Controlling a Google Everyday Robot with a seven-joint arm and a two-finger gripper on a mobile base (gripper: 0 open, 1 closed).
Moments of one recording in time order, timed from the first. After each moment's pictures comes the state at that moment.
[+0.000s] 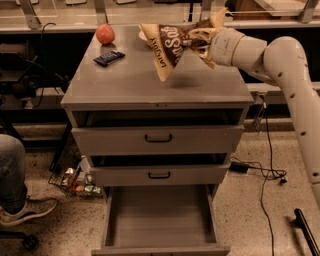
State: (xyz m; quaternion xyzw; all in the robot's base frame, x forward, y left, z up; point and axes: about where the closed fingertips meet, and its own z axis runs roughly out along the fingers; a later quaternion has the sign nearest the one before) arm 0.773 -0.121 0.965 -0.62 0.33 -0.18 0.69
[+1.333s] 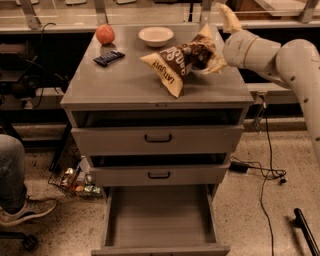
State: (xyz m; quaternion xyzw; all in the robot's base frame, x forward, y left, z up) arm 0.776 -0.162 0.960 -0.61 0.37 -0.20 0.67
